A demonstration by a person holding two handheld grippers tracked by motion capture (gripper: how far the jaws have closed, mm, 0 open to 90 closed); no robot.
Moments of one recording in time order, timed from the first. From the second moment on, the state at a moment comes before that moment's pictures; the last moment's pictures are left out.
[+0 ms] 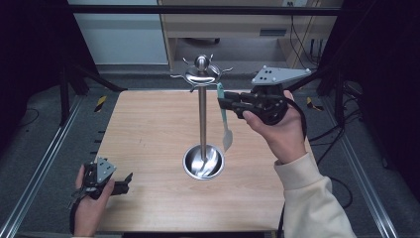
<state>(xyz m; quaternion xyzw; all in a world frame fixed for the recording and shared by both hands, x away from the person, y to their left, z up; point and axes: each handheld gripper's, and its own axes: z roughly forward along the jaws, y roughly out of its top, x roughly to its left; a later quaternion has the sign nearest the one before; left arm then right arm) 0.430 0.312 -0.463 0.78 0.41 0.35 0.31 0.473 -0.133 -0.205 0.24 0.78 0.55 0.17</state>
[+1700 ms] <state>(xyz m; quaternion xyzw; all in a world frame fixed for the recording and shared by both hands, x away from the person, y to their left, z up) 0.431 0.311 -0.465 0.78 0.41 0.35 0.31 0.458 -0.153 -0.207 0.28 0.75 0.56 0.22</state>
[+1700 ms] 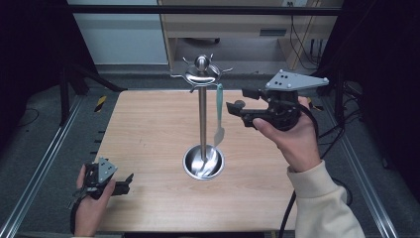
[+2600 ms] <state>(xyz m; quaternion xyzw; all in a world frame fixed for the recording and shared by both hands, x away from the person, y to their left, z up) 0.429 0.313 -0.464 0.78 0.42 0.35 0.31 0.451 -0.186 -0.330 0.37 0.71 0.50 0.31</state>
